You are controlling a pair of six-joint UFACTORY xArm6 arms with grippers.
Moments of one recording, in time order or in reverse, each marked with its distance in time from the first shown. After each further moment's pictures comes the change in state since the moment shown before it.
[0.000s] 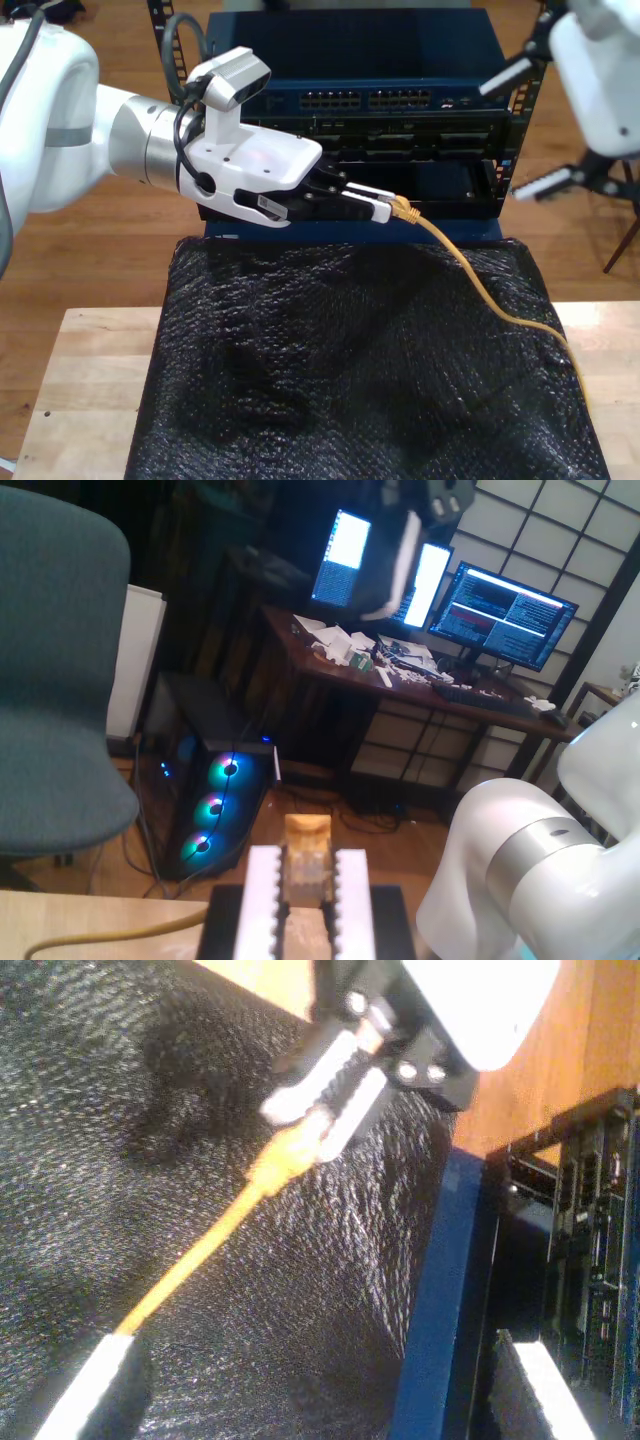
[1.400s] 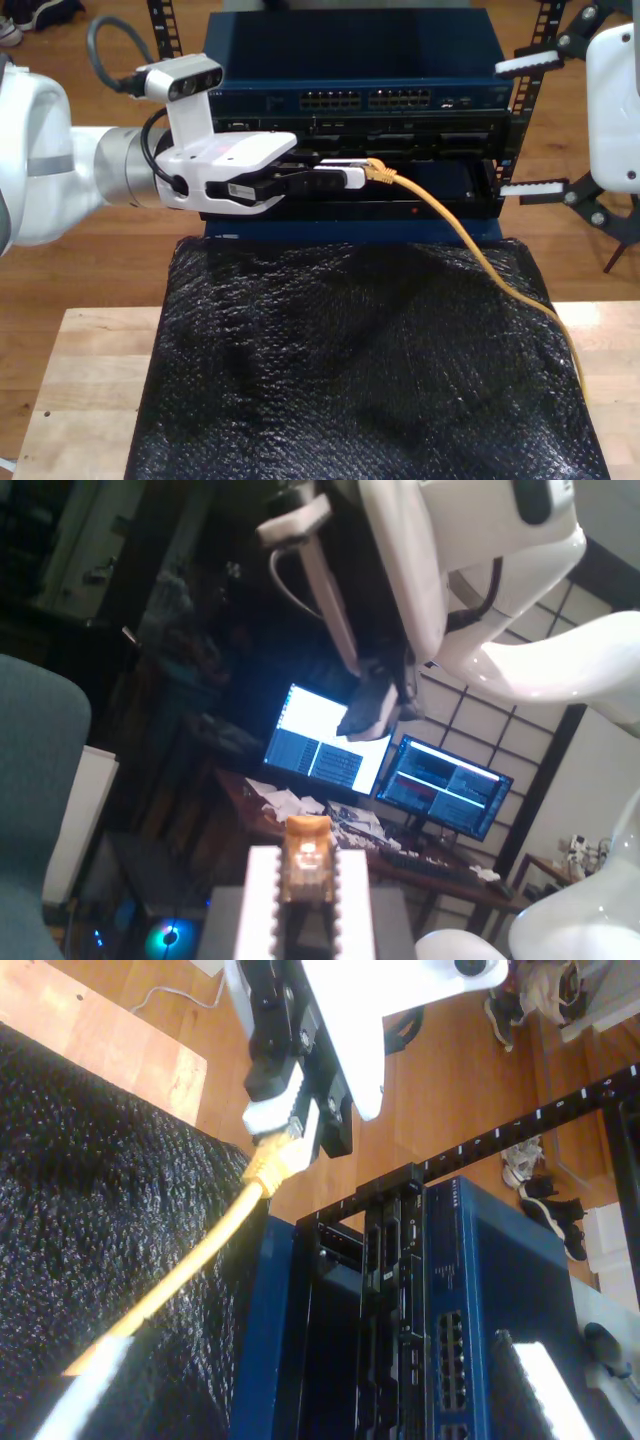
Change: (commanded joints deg) left arm 4.7 5.0 3.2 -10.7 9.1 -0.6; right arm 0.8 -13.0 15.4 13.0 -16.3 -8.4
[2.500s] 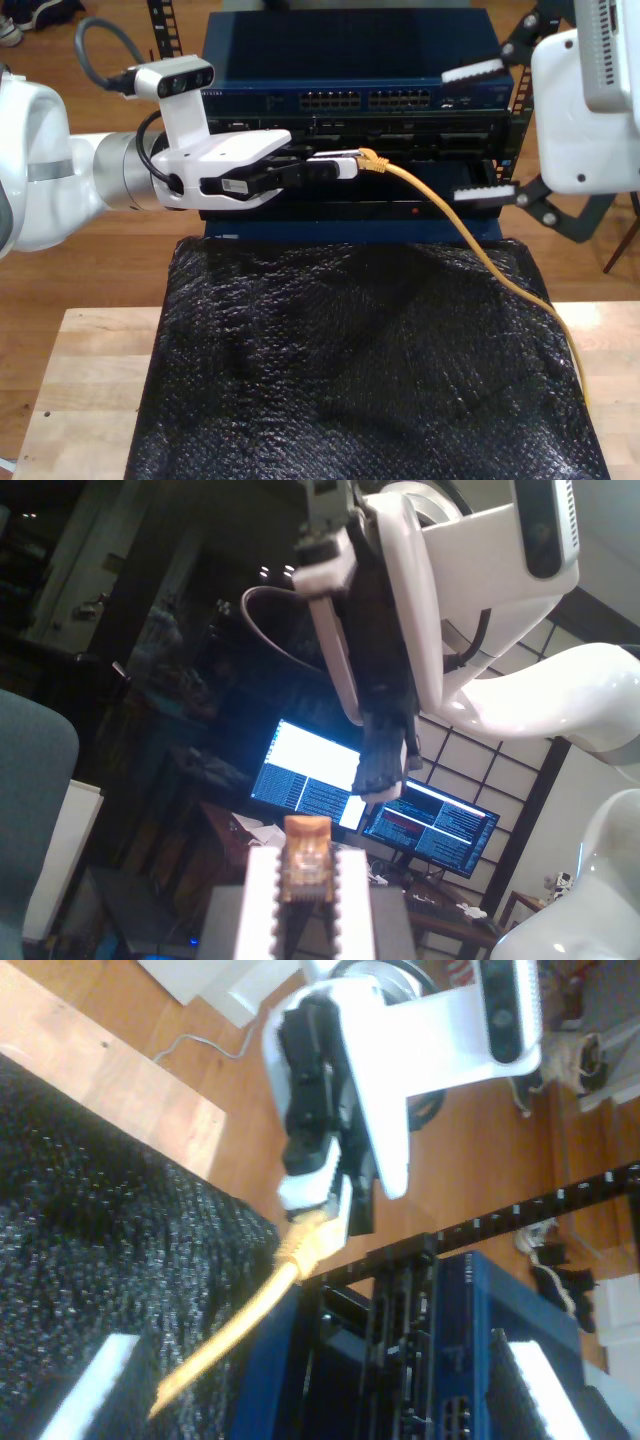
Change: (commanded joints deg) left arm 0.3 1.1 0.0 -2.1 1.9 -0.6; right arm 8.5 4.9 -0.3 2.5 -4.8 -4.3
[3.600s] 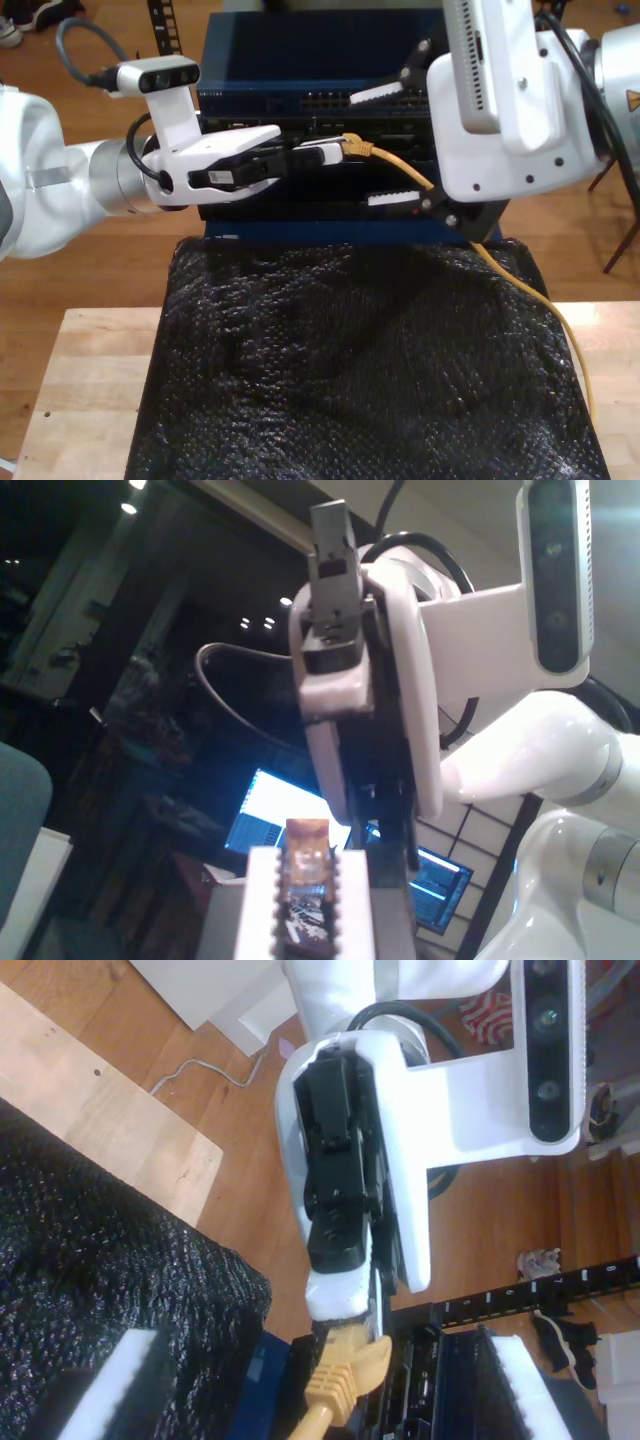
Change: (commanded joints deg) left arm 1.1 2.6 0.1 -3.4 4.0 -2.5; right arm 11.6 3.9 0.5 -1.1 -11.2 -0.2
